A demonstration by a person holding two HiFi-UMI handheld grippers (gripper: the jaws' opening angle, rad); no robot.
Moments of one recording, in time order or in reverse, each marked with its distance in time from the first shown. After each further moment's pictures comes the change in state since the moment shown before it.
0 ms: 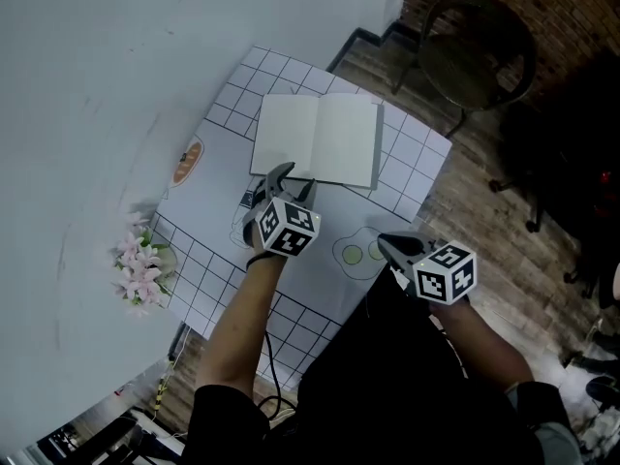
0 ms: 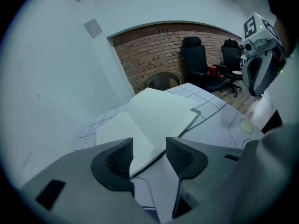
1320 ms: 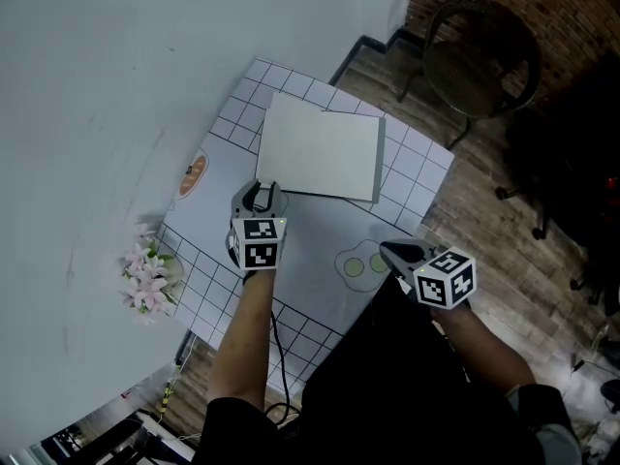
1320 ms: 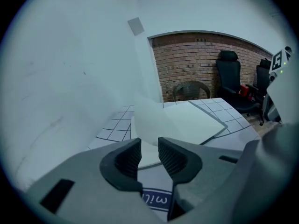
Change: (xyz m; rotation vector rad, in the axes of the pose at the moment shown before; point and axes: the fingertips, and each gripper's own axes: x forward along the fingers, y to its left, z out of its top) left arm -0.034 0.073 -0.031 -0.353 -0.041 0.217; right arm 0.004 -0.014 0.006 0.014 0.012 0.020
